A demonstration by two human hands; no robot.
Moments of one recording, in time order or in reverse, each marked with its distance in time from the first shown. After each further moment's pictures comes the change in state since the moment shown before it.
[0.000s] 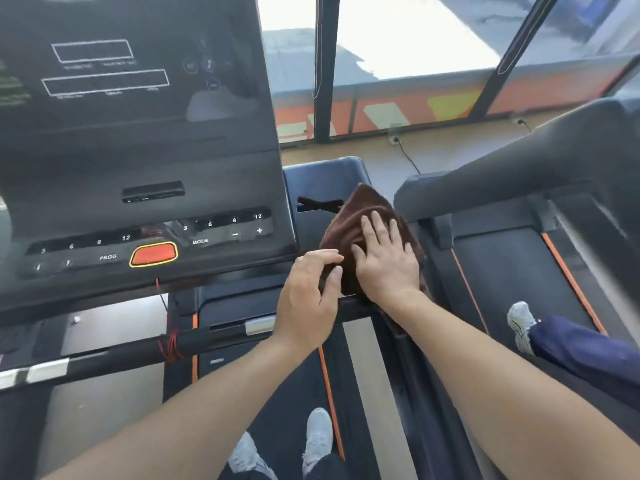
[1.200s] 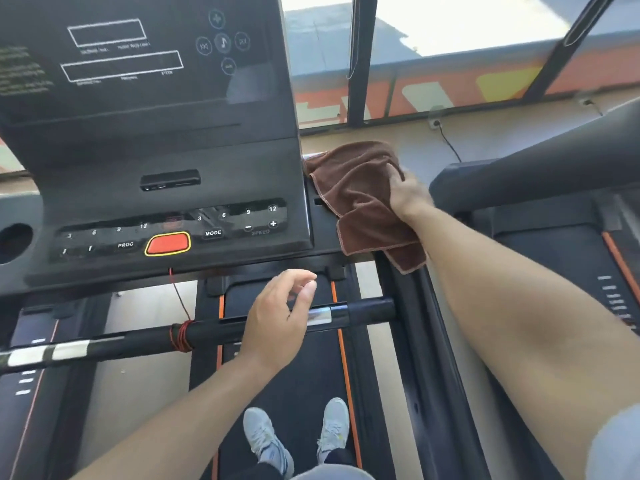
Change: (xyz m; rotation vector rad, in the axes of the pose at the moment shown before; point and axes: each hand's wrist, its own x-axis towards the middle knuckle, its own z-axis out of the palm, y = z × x) left_hand -0.021 -0.030 -0.032 0.116 -0.017 -0.256; right_hand 0.135 0.005 -0.032 0.587 -0.123 0.256
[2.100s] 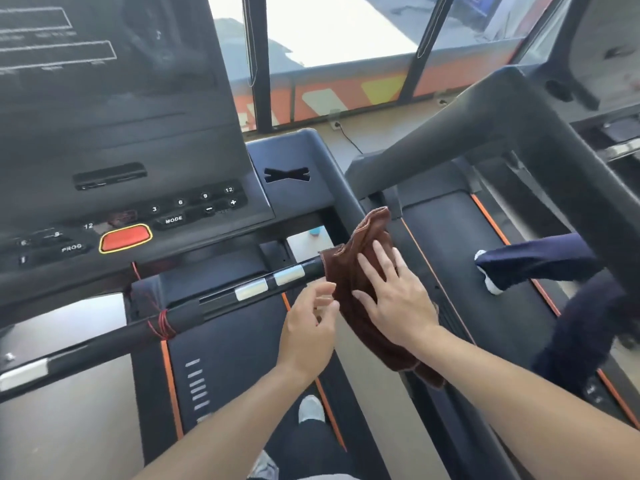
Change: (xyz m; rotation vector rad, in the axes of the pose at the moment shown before) left_hand -0.088 0.007 0.024 -0.313 -0.331 -0.073; right_hand -0.263 0.145 0.049 -0.735 0.193 -0.288
